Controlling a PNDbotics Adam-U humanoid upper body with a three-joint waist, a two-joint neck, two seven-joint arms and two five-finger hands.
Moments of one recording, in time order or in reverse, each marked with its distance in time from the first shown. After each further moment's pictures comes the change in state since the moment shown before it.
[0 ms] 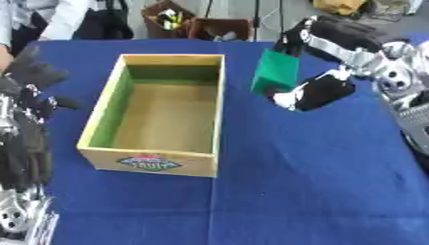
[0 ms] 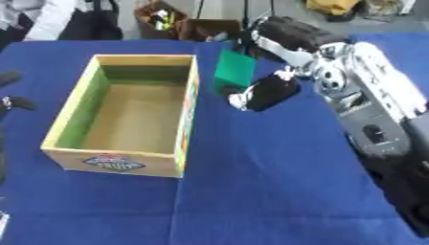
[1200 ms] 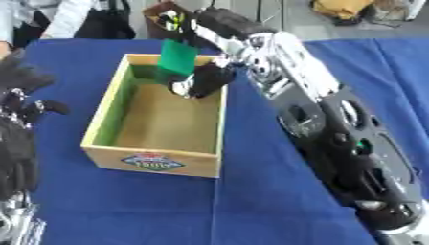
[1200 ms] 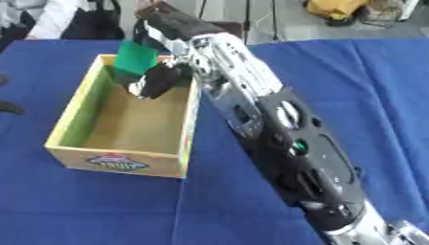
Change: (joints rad) left arm -0.007 -0.001 -0.013 0.000 0.015 0.003 -0.021; right arm -0.163 0.380 -0.002 0.385 0.194 -0.025 -0.092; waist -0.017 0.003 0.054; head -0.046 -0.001
